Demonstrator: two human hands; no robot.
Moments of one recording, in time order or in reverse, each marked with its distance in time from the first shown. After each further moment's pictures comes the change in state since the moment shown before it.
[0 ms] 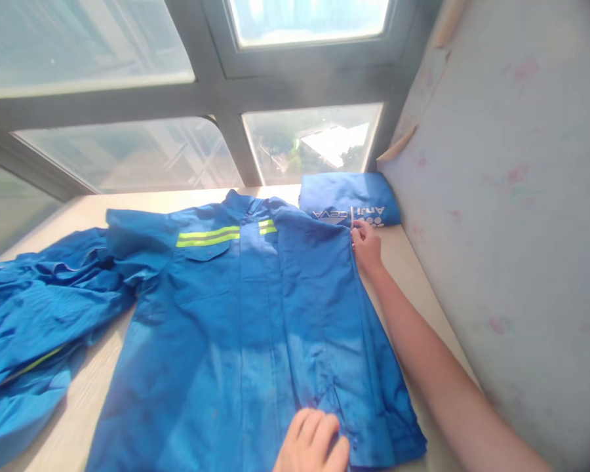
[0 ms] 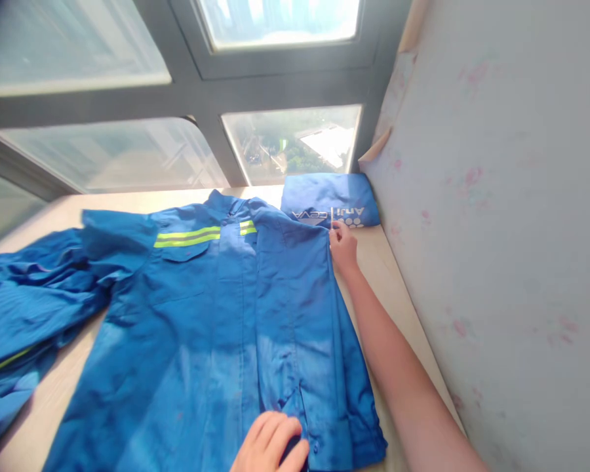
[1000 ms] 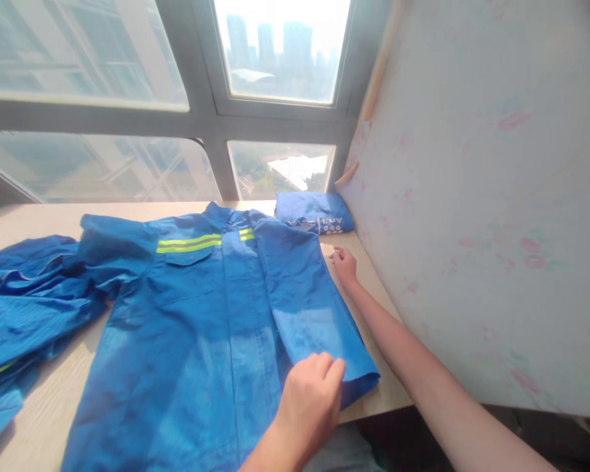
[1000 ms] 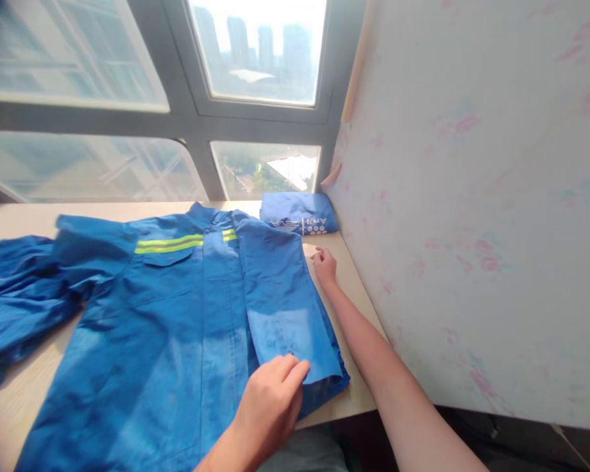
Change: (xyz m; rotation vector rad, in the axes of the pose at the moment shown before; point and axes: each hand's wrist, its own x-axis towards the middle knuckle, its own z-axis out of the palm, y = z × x) left_hand 0.053 0.014 -0.030 -0.110 -0.376 -0.042; right_hand -0.069 -0.017 -0.044 -0.054 0.082 0.122
